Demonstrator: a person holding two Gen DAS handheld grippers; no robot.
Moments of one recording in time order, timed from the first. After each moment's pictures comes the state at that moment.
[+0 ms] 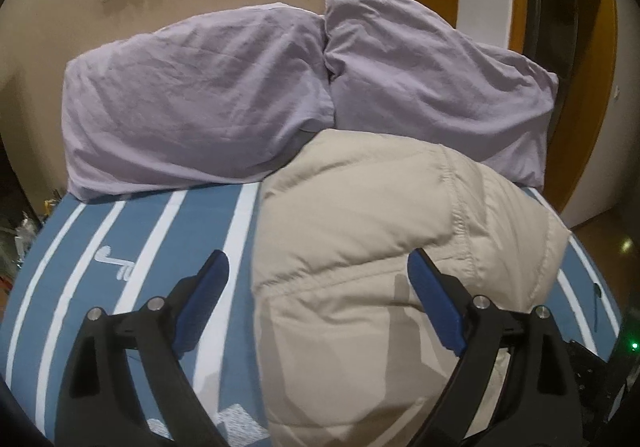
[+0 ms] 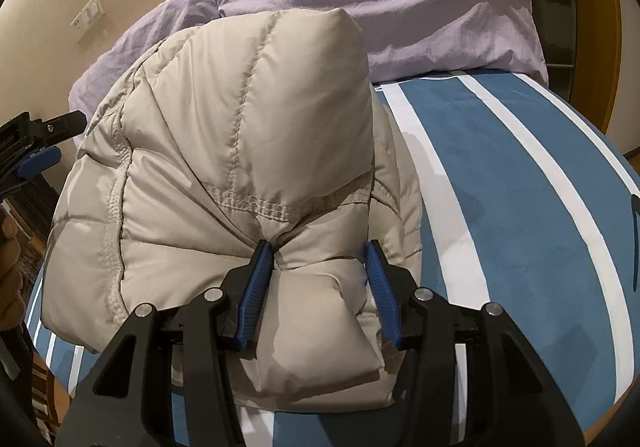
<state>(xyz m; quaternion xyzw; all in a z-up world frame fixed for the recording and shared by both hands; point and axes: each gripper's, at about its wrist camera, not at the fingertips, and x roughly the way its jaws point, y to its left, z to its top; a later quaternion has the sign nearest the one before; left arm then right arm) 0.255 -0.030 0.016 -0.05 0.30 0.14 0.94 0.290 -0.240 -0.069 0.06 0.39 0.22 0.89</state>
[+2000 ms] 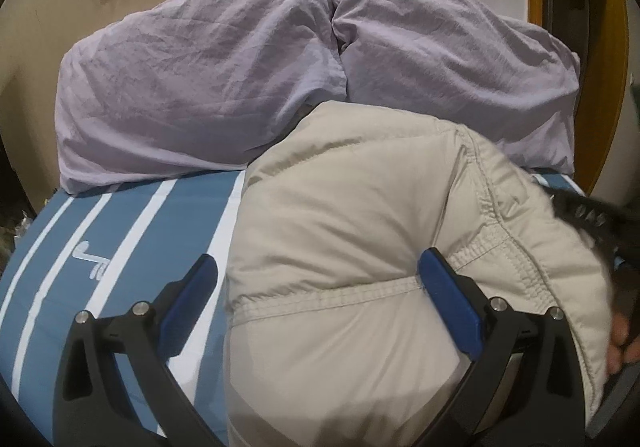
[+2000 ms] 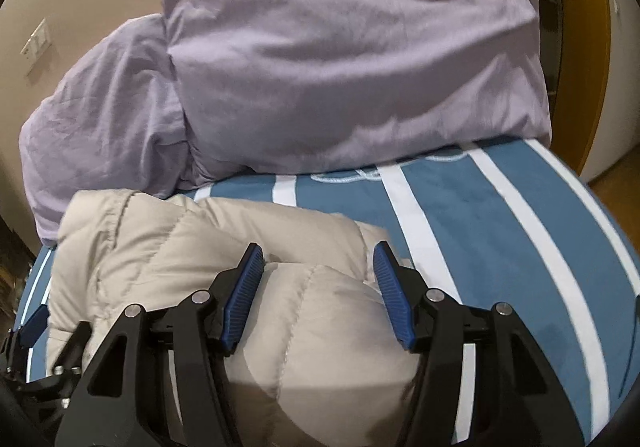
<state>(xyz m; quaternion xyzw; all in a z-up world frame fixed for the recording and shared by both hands) 0.296 -0.019 -0.047 -0.04 0.29 0.16 0.94 0.410 -0.194 -0.030 0.05 0.36 0.15 0.92</state>
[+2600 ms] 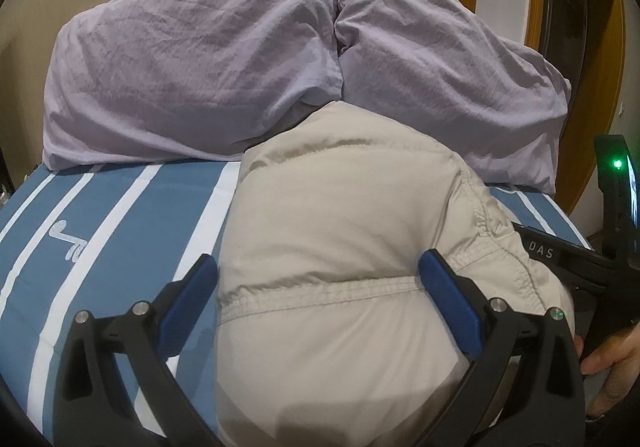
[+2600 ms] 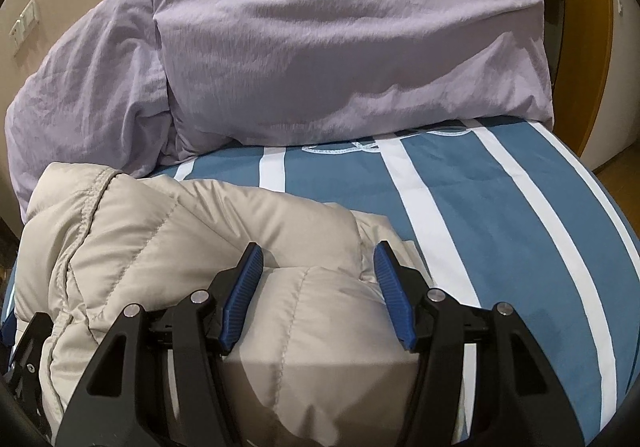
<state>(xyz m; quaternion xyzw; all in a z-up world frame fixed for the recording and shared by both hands) 0.290 -0.008 -0.052 -0.09 0.28 0.13 0.95 0.421 -0.183 -0.049 0.03 0.39 0.14 0.91</state>
